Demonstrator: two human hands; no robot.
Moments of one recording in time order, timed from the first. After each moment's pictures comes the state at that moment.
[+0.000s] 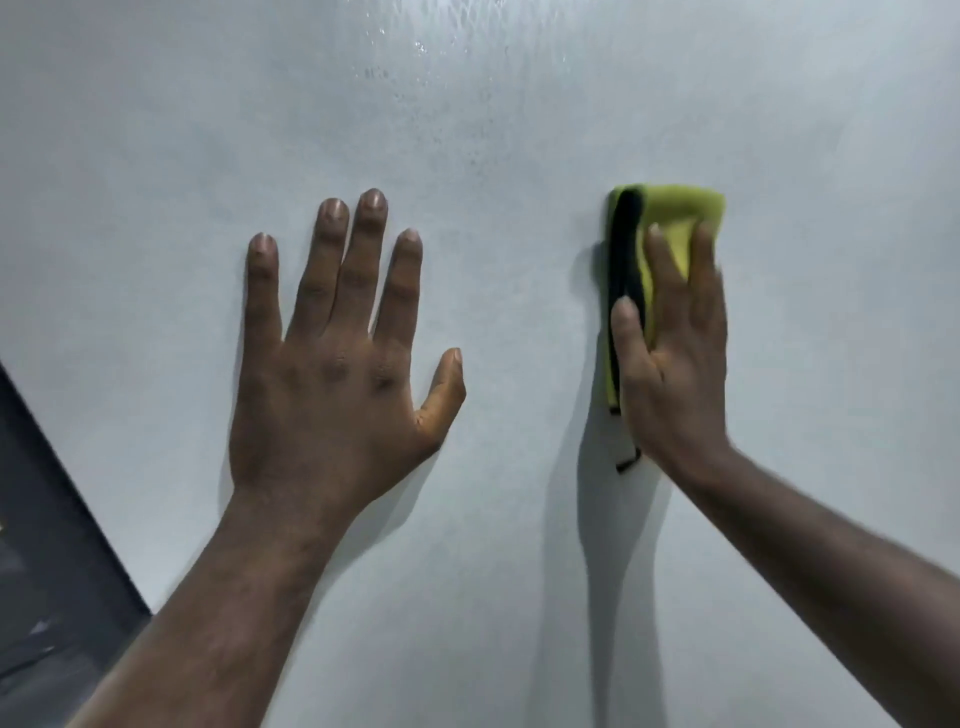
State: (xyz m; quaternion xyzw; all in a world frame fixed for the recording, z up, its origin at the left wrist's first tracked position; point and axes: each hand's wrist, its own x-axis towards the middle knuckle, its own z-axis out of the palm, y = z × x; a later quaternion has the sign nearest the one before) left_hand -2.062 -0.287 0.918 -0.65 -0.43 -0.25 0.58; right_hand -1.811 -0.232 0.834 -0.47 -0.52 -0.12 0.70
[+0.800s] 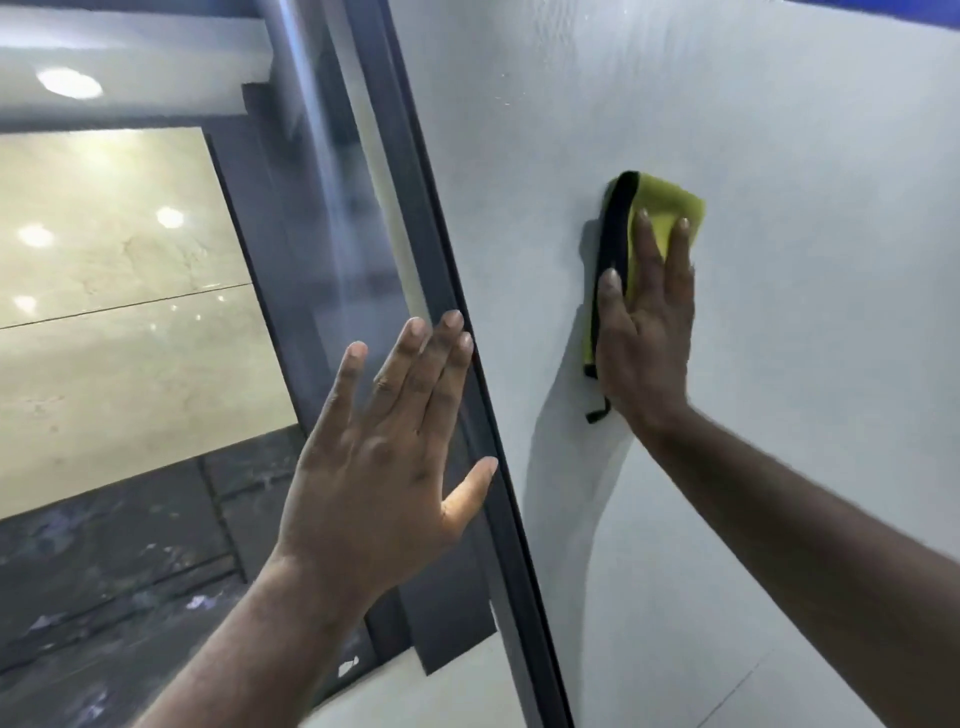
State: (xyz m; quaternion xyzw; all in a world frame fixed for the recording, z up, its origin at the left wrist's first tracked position) left_hand -2.293 -0.374 0.865 -0.69 -0.39 -0.21 0.58; right_hand -2.037 -0.320 0.887 -0.48 -0.50 -0.09 0.72
